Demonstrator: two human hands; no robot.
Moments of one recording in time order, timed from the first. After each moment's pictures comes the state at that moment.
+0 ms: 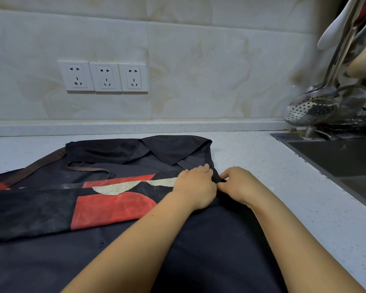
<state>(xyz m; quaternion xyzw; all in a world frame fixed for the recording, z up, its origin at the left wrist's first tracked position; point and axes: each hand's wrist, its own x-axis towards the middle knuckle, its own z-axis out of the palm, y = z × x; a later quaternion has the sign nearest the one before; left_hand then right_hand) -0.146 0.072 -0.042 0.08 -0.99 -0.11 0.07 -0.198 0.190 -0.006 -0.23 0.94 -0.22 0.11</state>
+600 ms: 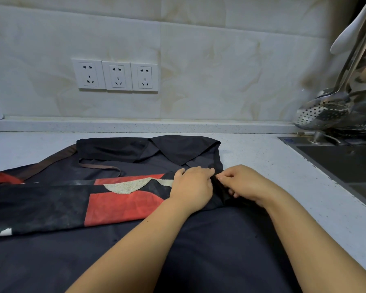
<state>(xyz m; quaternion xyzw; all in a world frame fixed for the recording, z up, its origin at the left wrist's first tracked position) -0.125 0.055 -0.046 0.13 -0.97 -0.17 0.14 -0.196 0.177 0.001 -0.28 0.90 -0.29 0.17</state>
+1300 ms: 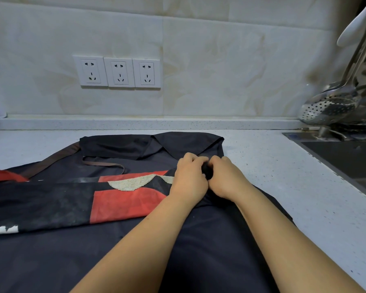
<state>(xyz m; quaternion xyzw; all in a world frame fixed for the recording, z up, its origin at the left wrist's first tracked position) -0.123 0.041 -0.048 0.17 -0.92 -0.29 0.21 -0.179 0.137 -0.015 -0.32 0.93 -0.19 0.05</state>
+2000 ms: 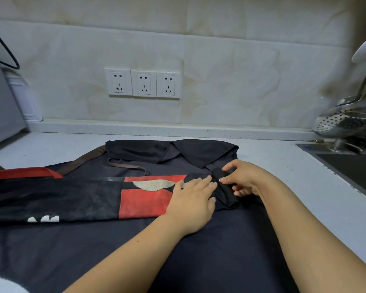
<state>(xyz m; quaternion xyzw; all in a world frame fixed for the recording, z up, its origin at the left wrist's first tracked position) -0.054 0.035 -0.054 0.11 -0.98 -0.09 0.11 -0.182 0.133 0.016 -0.17 0.86 -0.38 0.28</state>
